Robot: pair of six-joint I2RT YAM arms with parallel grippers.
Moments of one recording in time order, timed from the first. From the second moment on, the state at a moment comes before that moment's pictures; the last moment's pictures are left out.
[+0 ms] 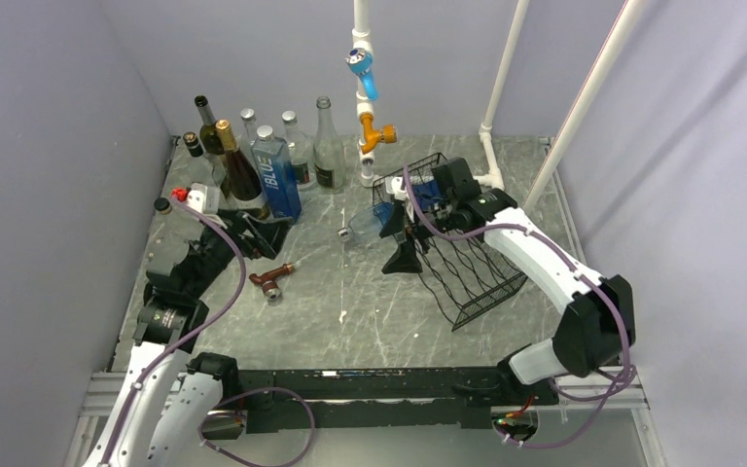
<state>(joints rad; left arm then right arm) -0.20 0.59 0.70 -0.06 0.32 -0.40 0.49 1.47 1.24 -0.67 -1.04 -0.62</state>
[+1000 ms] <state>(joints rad) -0.55 0.94 0.69 -0.16 0.26 -0.41 0.32 1.25 1.01 -0.41 -0.92 -0.49</state>
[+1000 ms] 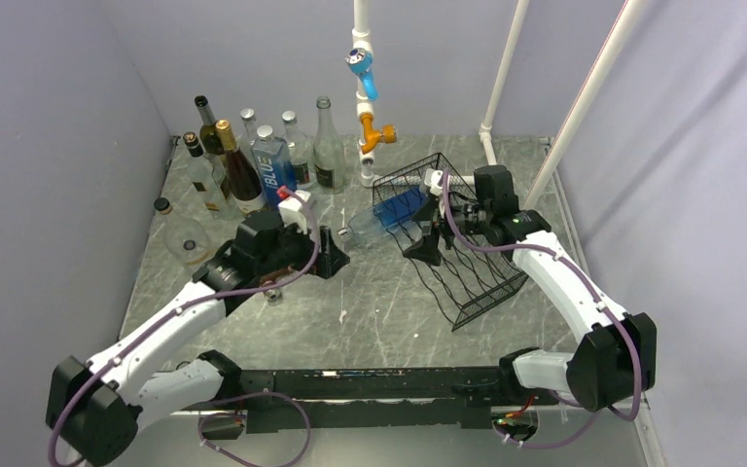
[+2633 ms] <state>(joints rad) -0.61 1.73 1.08 0.08 0.20 0.50 0.26 1.26 1.02 -0.47 -0.93 -0.53</state>
